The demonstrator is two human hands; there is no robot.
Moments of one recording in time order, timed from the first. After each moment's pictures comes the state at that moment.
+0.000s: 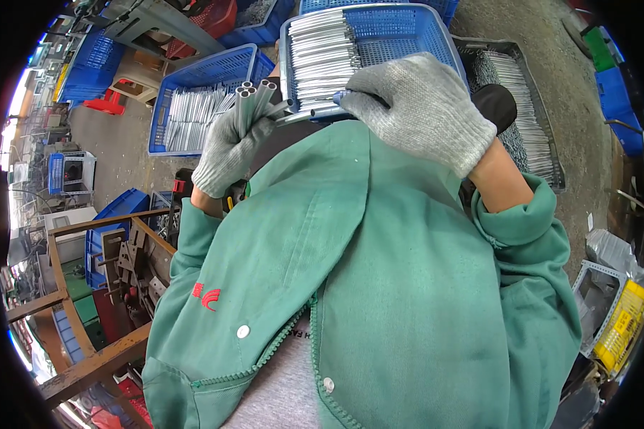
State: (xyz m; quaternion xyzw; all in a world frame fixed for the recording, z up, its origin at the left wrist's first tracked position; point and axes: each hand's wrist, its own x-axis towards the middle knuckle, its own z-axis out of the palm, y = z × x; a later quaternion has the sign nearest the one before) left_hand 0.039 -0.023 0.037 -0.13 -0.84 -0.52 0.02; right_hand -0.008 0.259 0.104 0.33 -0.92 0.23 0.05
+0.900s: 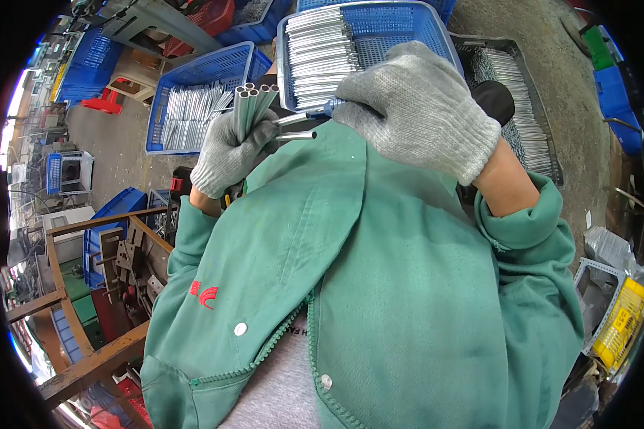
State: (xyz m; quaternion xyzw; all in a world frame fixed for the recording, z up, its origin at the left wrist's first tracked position) left_hand 0.047 -0.012 0.045 -0.11 -0.82 -0.56 0.00; right_hand -0.008 0.265 0.100 0.43 -0.87 0.22 0.13
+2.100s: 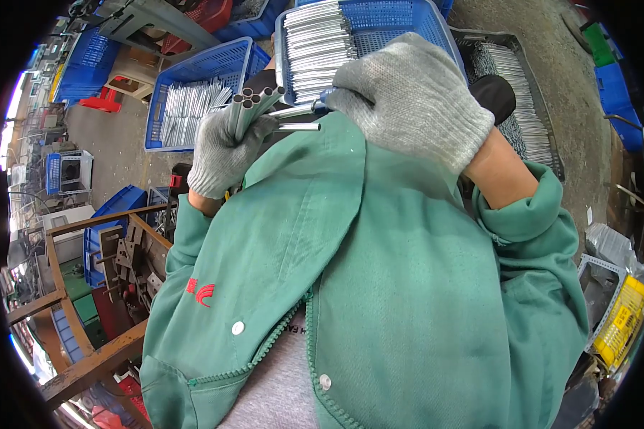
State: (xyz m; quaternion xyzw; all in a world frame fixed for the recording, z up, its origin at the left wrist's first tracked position) left_hand 0.048 -0.007 0.051 -0.18 -0.90 -0.38 0.14; right_hand -0.006 0.258 0.101 0.41 -0.88 0.17 0.16
